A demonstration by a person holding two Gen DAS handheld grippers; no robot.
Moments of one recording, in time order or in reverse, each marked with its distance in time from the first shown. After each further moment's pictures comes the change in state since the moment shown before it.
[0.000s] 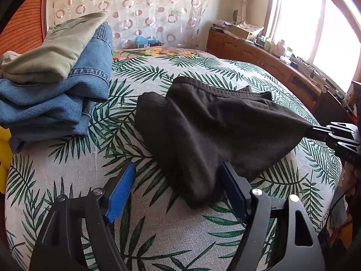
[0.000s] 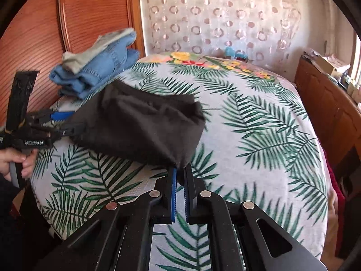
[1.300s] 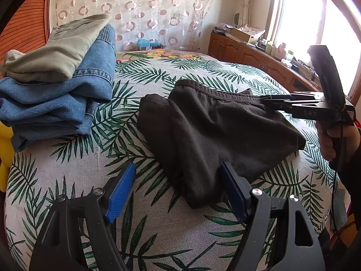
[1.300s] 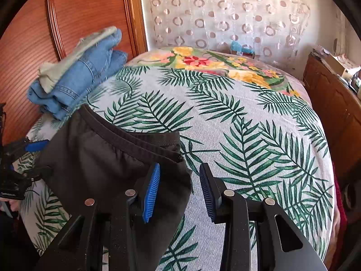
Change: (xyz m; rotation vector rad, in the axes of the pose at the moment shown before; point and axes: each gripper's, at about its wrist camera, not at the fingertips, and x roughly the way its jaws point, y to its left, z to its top) left arm -0.003 0.003 -0.001 -0.009 -0.017 0.003; right arm 0.071 -0.013 0.066 -0.023 0.071 0.029
